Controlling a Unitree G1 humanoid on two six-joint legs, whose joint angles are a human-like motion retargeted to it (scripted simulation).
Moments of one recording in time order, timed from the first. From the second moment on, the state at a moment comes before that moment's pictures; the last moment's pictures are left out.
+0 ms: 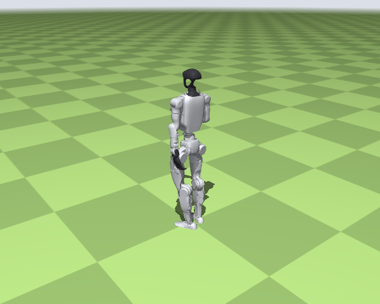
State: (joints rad) left arm 0.07 0.04 0.45 1.59 0.54 0.16 -0.22; right arm -0.05 -0.23 -0.06 -0.09 -0.67 -0.18 0.38; waist -0.11 0.03 -0.14; left_leg -0.01 -0.04 0.31 0.01 -0.10 0.03; right_leg -0.04 -0.01 -0.29 0.01 -0.10 0.02
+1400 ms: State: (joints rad) left arm 0.08 0.05 0.43 1.59 0.54 0.14 -0.21; right arm -0.28 -0.14 -0.15 -0.30 -0.60 -0.38 -1.15; waist -0.14 0.03 -0.15; left_leg 0.00 -0.05 0.29 0.00 -0.11 0.03; right_leg -0.04 -0.01 -0.32 0.01 -0.10 0.02
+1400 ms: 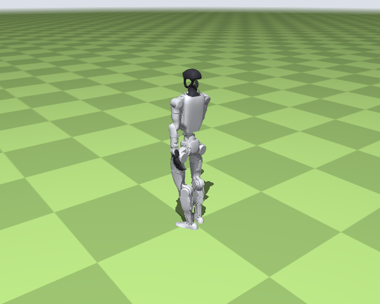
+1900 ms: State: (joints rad) left arm 0.09 0.05 0.43 1.59 0.53 0.15 -0.21; right arm -0.28 -0.19 -0.10 -0.28 -0.63 -0.41 -0.63; waist -0.14 0.03 -0.14; left_leg 0.01 -0.06 0.27 0.00 -0.11 0.04; right_leg -0.02 -0.01 -0.35 0.01 -0.11 0.02
